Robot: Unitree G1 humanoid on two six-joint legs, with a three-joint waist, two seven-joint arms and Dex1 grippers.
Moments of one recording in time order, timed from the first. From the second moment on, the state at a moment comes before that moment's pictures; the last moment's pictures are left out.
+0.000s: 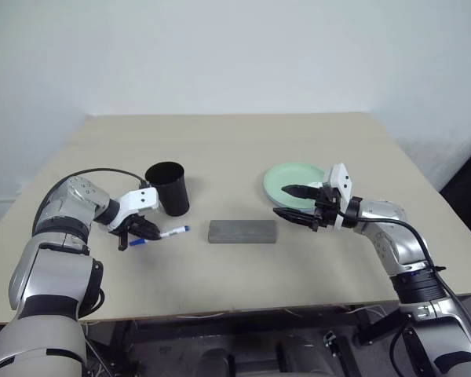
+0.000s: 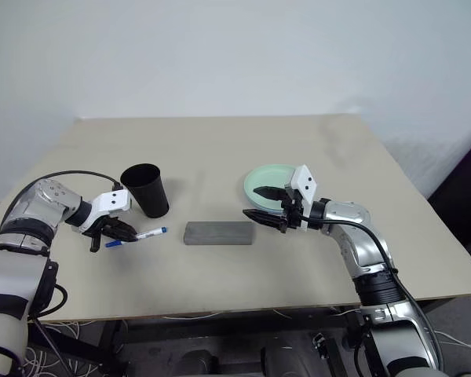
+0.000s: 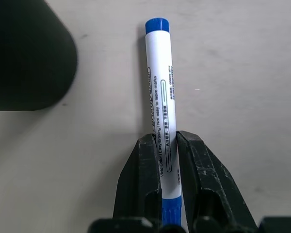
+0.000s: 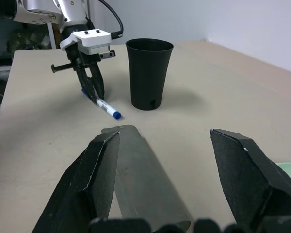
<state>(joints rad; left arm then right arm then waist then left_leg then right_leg) -0.97 0.75 -0.25 1.30 0.32 -0.25 -1.47 -0.50 -0.42 0.11 0.10 0.36 0.28 1.03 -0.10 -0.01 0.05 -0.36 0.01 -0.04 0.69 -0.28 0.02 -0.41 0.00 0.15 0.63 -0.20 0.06</state>
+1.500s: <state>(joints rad) -0.78 0.47 0.33 0.94 -0.29 -0.23 -0.84 -0.60 -0.37 0.12 0.14 0.36 0.29 1.07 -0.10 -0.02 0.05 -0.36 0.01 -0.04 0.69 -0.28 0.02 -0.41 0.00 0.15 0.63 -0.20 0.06</state>
